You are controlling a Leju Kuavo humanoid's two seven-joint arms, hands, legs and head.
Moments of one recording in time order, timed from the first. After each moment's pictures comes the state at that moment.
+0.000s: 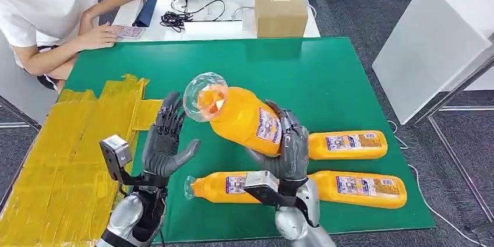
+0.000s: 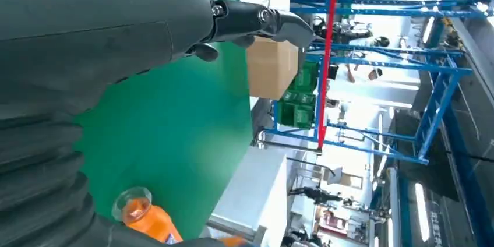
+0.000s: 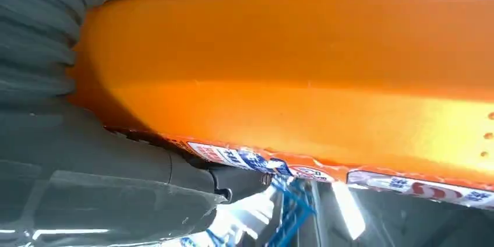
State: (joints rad) left arm -0.12 -0.09 -0.40 -1.54 0.18 0.12 -0.34; right arm -0.10 0.14 0.46 -1.49 0.57 -0.67 -0.40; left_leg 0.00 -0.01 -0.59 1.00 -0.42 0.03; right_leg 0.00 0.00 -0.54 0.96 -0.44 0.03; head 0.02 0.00
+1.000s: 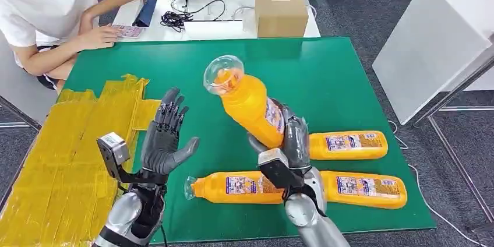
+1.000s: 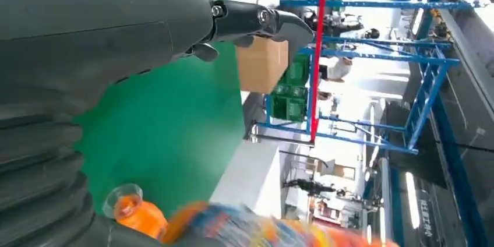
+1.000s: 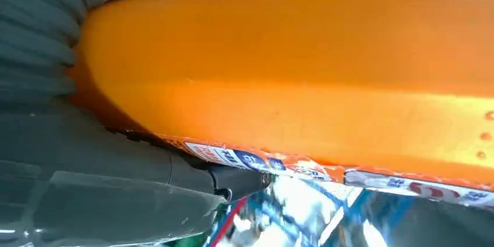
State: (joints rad) left arm -0.15 -0.09 -0.40 -1.55 0.19 0.09 -0.34; right arm -0.17 0.12 0.42 -1.39 0.47 -0.43 -0.36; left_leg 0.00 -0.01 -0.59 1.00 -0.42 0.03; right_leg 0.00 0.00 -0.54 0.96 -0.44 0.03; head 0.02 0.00
